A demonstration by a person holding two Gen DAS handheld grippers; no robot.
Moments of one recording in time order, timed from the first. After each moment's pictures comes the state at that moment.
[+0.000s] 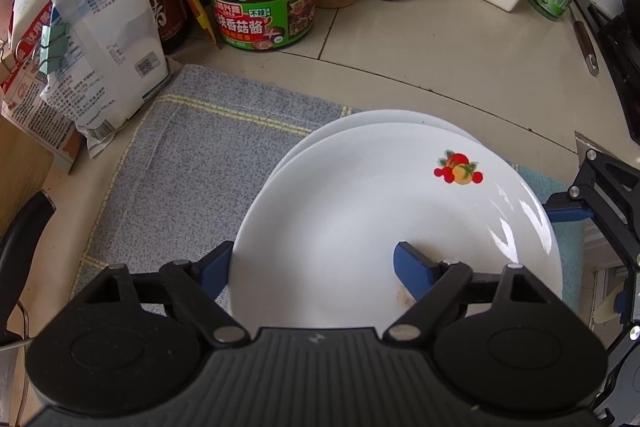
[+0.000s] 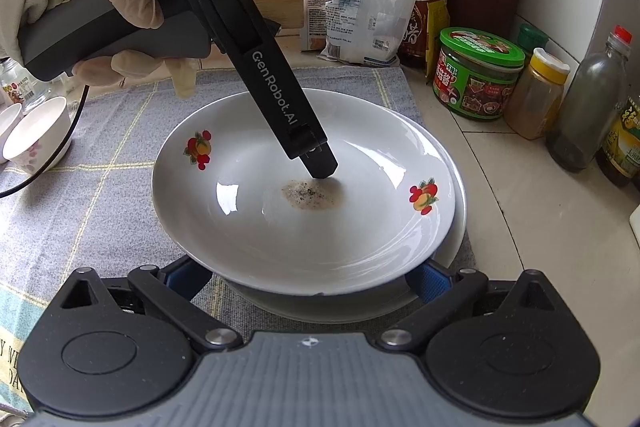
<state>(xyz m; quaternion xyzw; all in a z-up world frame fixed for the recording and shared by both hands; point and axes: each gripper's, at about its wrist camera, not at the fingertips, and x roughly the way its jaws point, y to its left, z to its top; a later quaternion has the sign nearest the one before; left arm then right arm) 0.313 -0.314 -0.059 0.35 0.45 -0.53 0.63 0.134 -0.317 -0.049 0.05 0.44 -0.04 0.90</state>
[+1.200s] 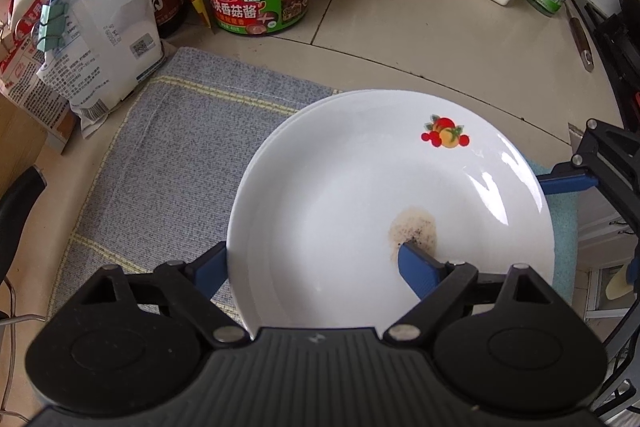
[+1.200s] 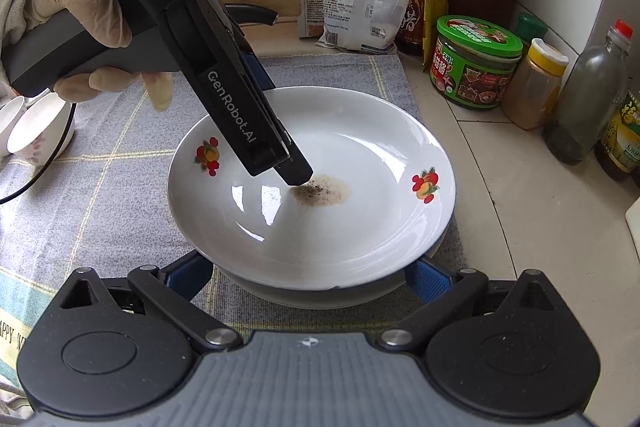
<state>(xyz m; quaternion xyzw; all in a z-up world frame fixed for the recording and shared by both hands) 0.305 -0.305 -0.062 0.34 0.46 -0.53 0.63 0.131 -0.323 -0.043 0.05 0.47 -0.03 0.88</state>
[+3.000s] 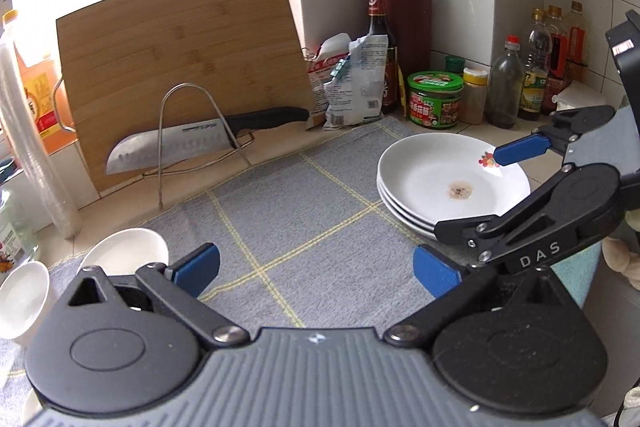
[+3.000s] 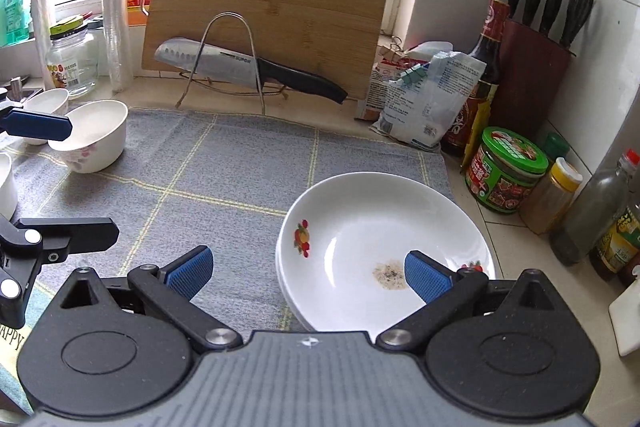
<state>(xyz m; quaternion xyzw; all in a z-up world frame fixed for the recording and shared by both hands) 0.154 -0.062 -0.021 0.13 0.28 -0.30 0.90 0.126 -0.232 -0.020 -0.06 0.37 0.00 0.93</state>
